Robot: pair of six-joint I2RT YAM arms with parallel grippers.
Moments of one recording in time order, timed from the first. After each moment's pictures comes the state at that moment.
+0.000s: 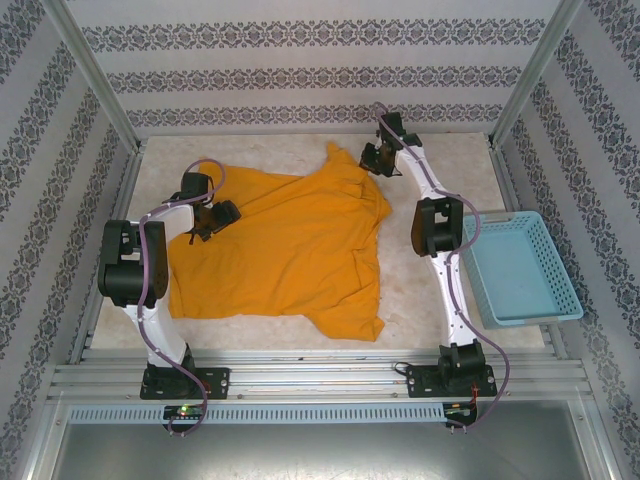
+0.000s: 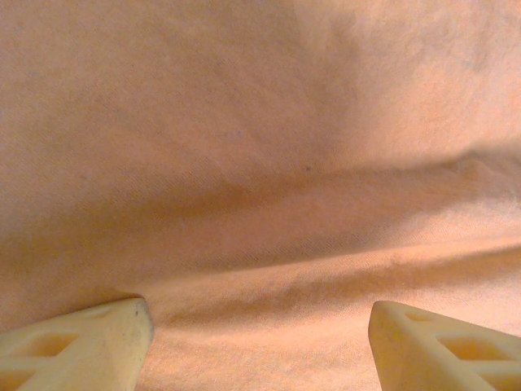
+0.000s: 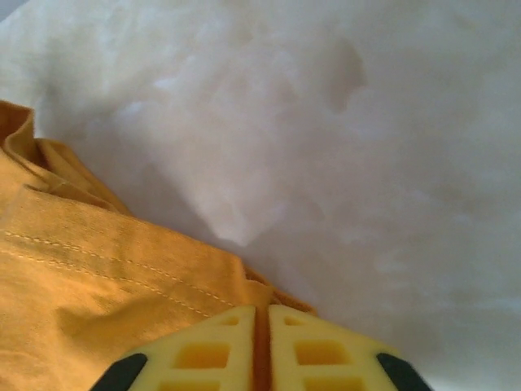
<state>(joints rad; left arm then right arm) 0.03 1.86 1.11 -0.32 0.18 -0.59 0.15 2.77 2.62 -0.83 -0.27 0.54</state>
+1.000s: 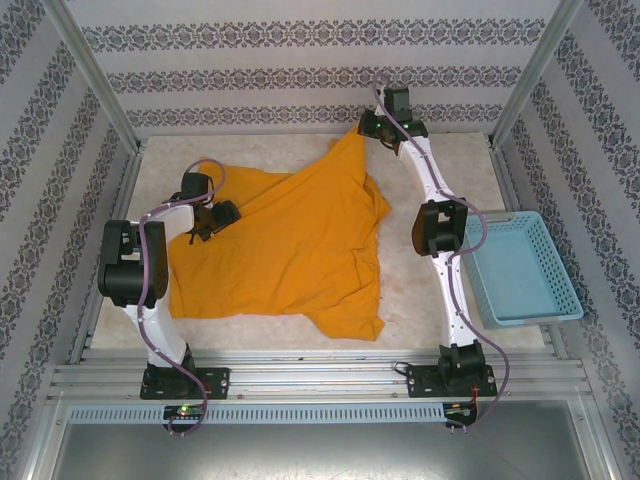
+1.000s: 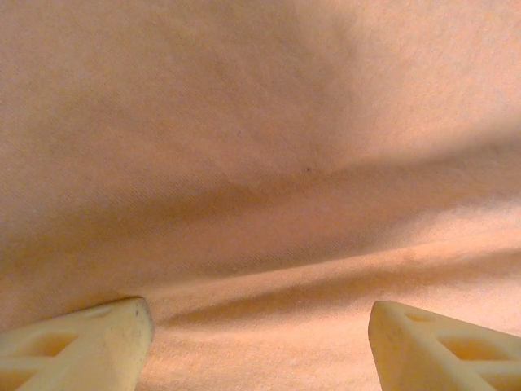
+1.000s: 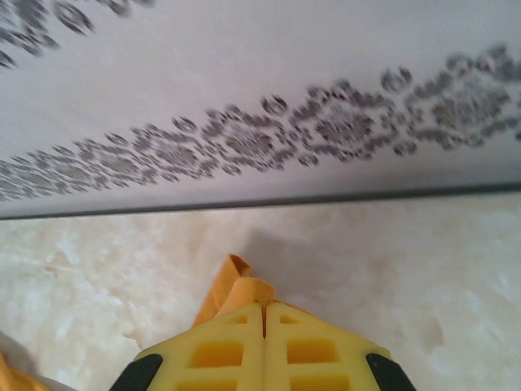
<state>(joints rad) 0.03 1.86 1.11 -0.32 0.18 -0.58 0.15 2.72 2.74 -0.59 -0.26 0.39</state>
